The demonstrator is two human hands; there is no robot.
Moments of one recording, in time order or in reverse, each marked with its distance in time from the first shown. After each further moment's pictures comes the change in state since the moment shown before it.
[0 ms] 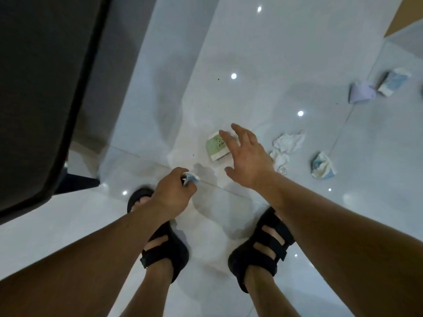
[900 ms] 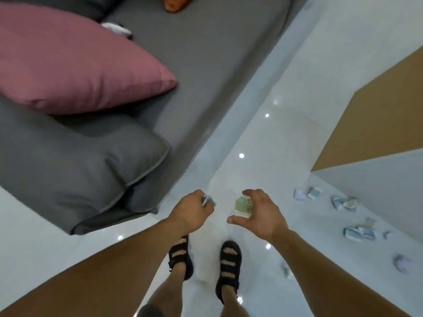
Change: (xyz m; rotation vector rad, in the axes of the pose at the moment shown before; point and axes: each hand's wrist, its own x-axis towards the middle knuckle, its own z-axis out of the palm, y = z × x) left_hand -0.291 0.155 -0.204 -0.053 0.159 0.168; right_hand -0.180 -0.136 -0.333 0.321 0.034 0.067
